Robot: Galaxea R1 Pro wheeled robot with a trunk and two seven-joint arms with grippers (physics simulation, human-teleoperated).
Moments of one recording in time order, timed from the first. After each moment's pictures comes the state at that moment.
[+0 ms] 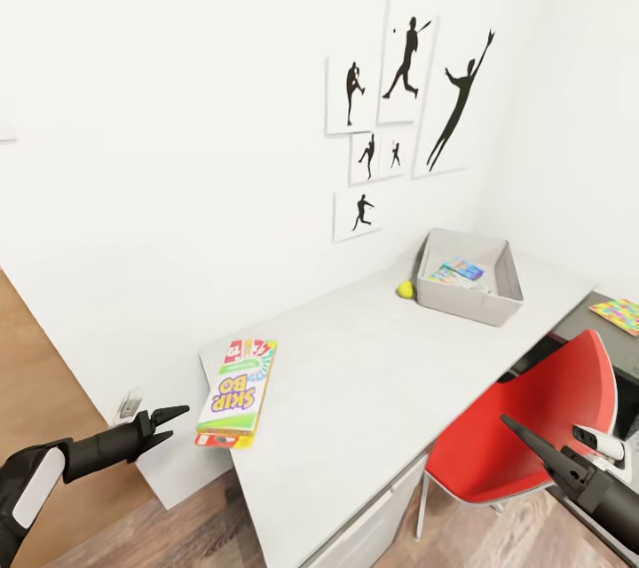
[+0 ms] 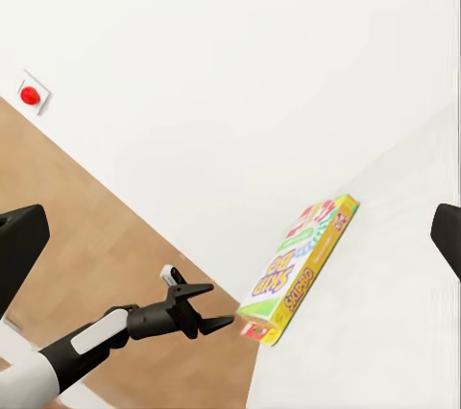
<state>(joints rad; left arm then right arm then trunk) -0.45 0.35 0.25 -0.81 0.52 0.88 -0.84 -0.02 -0.12 -0.66 -1.58 -0.50 0.77 1.38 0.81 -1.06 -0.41</state>
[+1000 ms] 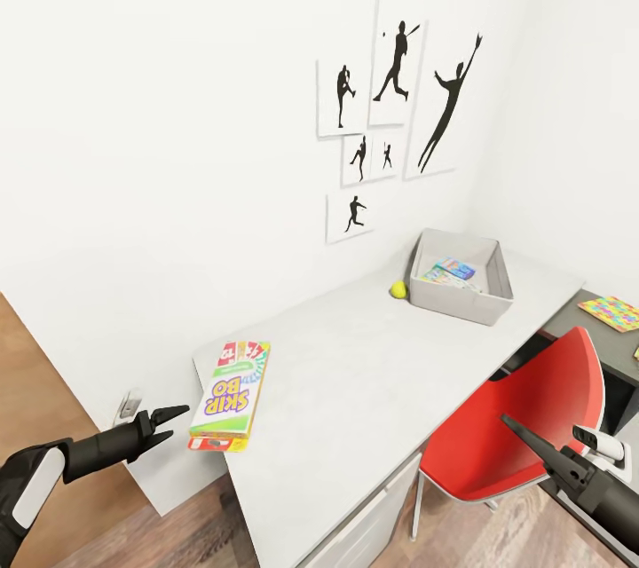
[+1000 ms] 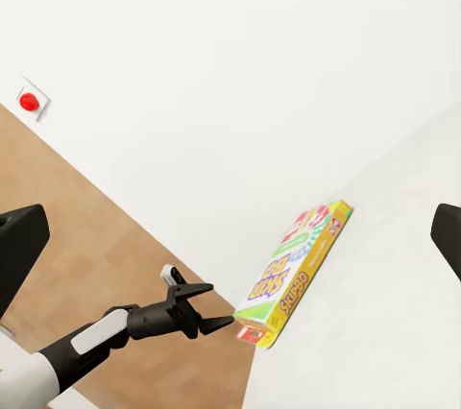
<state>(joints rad) -0.45 0.35 0.25 -0.81 0.52 0.88 -0.84 -0.02 -0.12 -0.66 -1.58 -0.50 0.77 1.38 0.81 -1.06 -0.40</state>
